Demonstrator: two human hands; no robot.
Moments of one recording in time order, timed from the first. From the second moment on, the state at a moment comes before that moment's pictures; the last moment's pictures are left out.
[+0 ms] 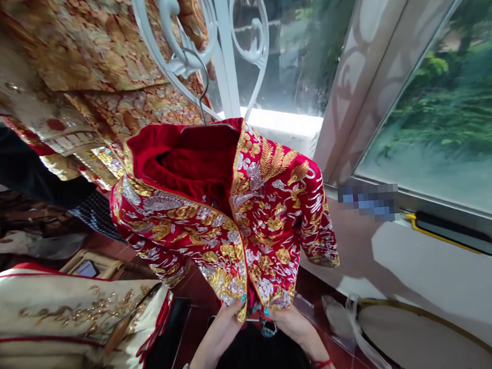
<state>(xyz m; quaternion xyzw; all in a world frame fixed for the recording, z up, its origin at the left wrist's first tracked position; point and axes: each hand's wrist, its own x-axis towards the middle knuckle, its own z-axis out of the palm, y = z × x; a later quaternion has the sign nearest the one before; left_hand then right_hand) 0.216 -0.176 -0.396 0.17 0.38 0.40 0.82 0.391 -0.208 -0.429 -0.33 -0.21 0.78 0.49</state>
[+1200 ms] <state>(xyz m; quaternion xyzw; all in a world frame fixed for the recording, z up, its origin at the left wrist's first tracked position) 0.222 -0.191 -0.396 0.16 0.39 0.45 0.79 0.356 -0.215 -0.414 -0.39 -0.16 0.72 0.54</state>
